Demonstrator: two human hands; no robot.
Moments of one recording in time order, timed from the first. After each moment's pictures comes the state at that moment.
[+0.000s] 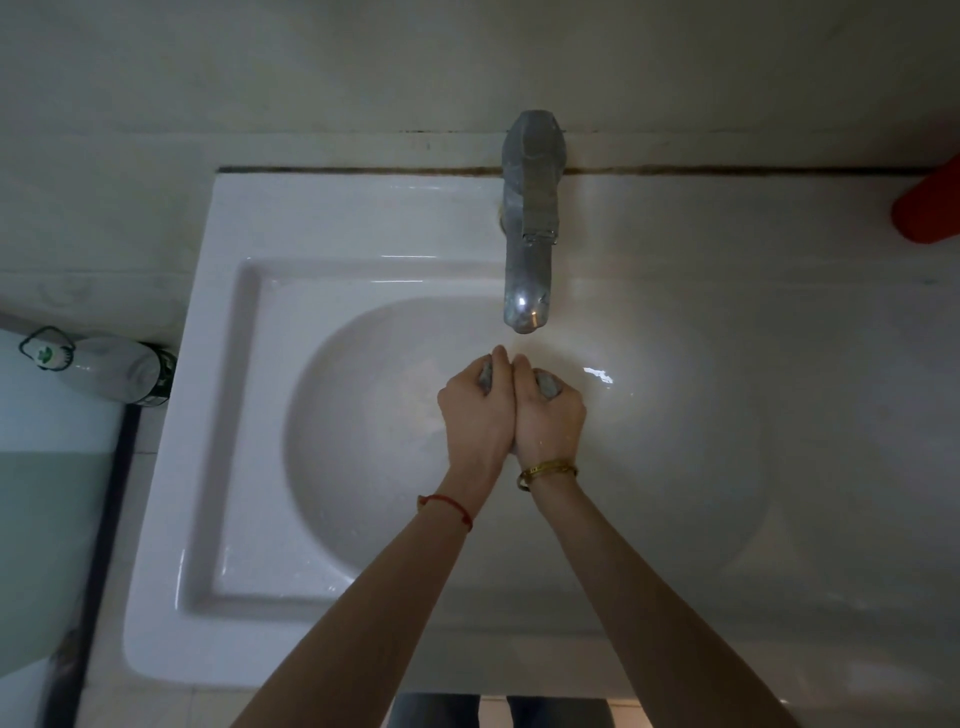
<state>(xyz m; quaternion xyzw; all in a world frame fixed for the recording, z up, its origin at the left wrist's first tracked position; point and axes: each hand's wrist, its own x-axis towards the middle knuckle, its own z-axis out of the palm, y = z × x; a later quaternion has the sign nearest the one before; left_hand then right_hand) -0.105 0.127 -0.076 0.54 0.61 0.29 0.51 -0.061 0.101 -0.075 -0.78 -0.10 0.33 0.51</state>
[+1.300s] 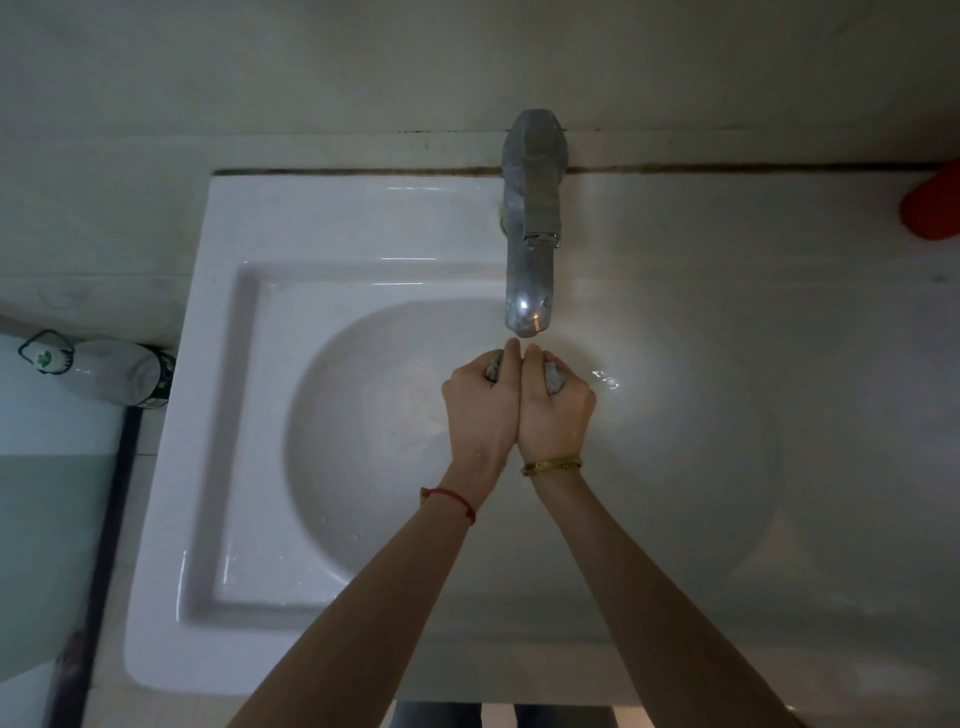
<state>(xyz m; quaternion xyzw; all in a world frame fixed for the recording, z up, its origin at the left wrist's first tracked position) -0.100 0.136 -0.067 0.54 0.60 0.28 0.52 -0.054 0.108 -0.085 -0.77 -0.19 0.24 0.56</state>
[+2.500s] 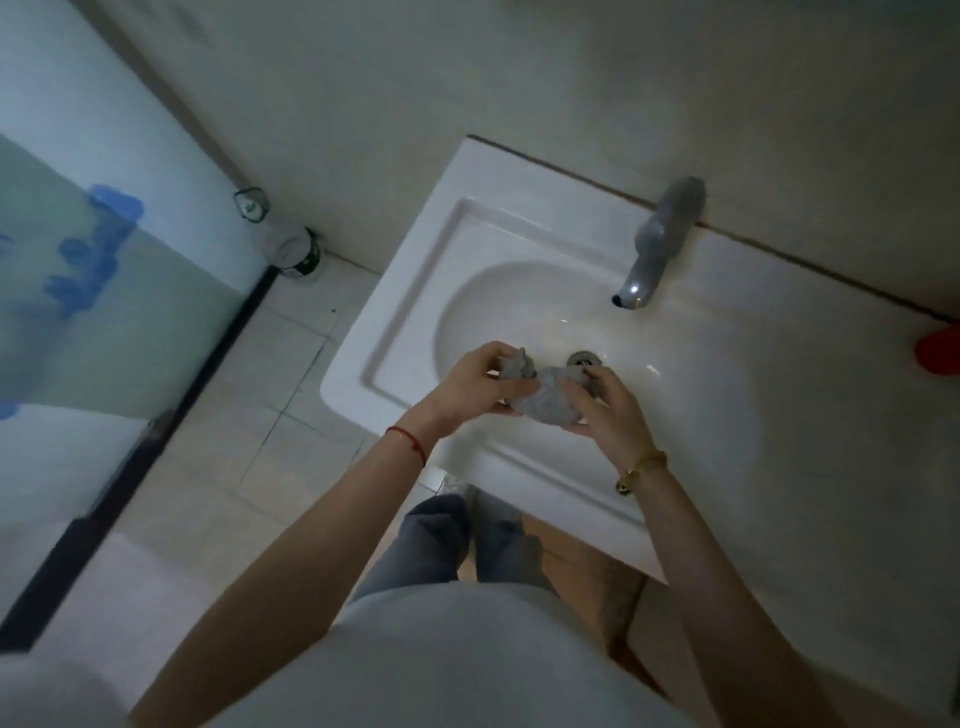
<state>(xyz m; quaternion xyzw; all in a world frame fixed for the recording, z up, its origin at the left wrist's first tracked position) -0.245 0.069 0.061 0.43 0.56 0.17 0.69 -0.068 0.015 0.038 -0.68 -0.33 0.55 0.35</state>
